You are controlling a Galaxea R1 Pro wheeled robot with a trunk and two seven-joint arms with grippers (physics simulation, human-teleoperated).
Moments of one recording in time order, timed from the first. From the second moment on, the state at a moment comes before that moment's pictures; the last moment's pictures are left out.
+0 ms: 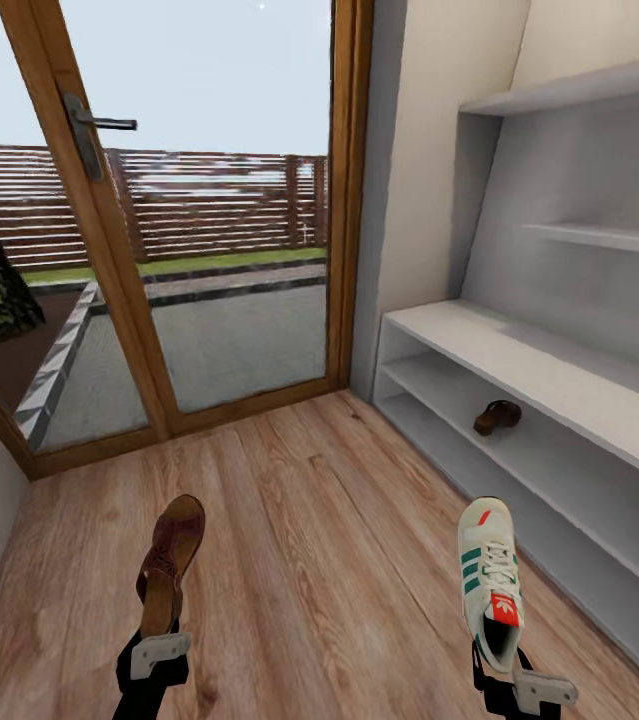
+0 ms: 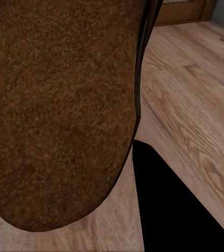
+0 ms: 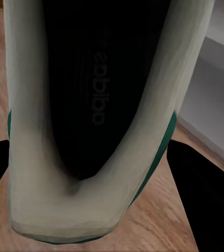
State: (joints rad) left arm -0.13 0.12 -0.25 -0.75 0.30 -0.52 0.14; right arm -0.33 -0.11 0.28 -0.13 -0.23 -0.94 -0.25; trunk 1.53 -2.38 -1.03
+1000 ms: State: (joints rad) left arm -0.12 0.12 -0.25 -0.75 0.30 -0.52 0.14; right arm -0.33 -0.10 0.28 -0.13 -0.23 -0.93 -0.25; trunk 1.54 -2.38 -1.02
